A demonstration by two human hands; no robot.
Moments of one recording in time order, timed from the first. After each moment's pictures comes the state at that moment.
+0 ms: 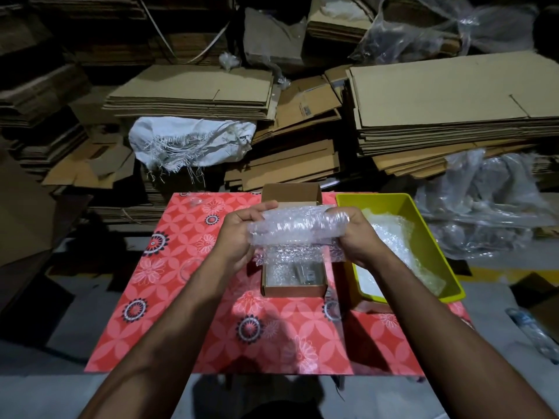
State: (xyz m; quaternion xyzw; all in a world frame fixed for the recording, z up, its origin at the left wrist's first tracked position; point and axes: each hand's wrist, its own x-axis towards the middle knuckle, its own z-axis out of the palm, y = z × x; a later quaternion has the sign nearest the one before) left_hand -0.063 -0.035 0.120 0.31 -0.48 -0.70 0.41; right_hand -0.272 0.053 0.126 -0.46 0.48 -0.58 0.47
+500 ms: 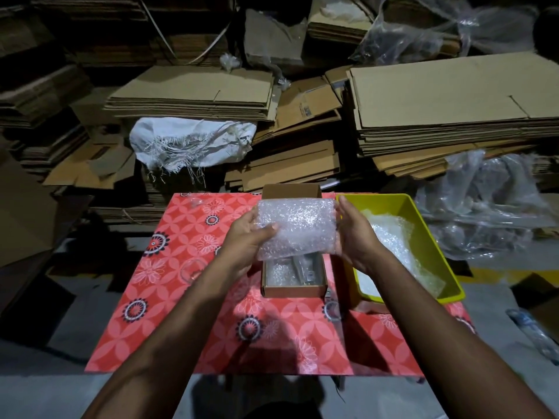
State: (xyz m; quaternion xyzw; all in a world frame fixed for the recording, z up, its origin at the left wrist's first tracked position) left_hand -0.062 -0.032 0.106 0.39 -0.51 -0.69 0.34; right_hand -0.274 0.054 0.126 -0.30 0.47 -0.59 0.58
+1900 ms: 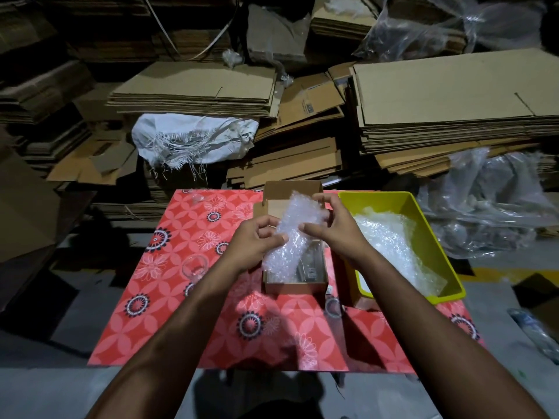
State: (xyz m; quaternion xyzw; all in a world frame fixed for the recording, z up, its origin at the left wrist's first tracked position) left_hand -0.062 -0.020 0.104 0.37 -0.64 -0.60 0.29; right_hand -0.260 0.046 0.114 -0.48 0.58 -0.52 0.40
